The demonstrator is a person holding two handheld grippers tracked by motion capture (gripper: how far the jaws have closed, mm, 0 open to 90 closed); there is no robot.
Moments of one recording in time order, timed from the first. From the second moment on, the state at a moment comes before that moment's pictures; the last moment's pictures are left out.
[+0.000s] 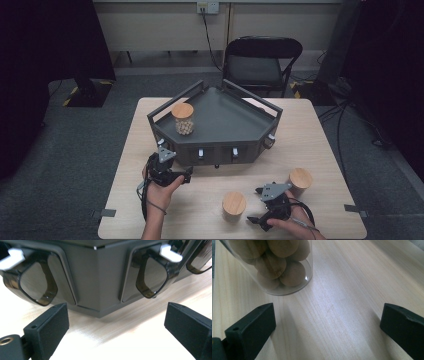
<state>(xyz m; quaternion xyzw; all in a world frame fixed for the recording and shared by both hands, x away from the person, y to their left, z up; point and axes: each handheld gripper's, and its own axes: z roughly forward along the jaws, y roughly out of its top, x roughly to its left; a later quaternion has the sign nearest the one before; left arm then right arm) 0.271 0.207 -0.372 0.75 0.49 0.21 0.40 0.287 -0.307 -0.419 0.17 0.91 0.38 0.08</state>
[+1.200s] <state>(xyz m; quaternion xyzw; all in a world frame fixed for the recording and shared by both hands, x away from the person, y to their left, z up) 0.261 0.211 -0.403 0.76 0.50 0.19 0.37 0.287 -0.307 -0.419 0.17 0.91 0.38 0.08</state>
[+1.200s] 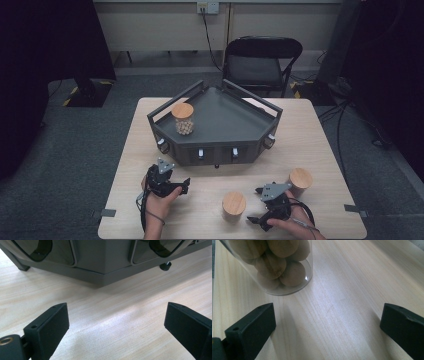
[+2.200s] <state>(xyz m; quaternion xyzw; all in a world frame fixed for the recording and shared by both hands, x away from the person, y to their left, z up) 0.257 0.211 -0.412 0.76 0.51 0.20 0.35 0.287 -0.307 -0.419 0.18 0.91 0.38 0.08</state>
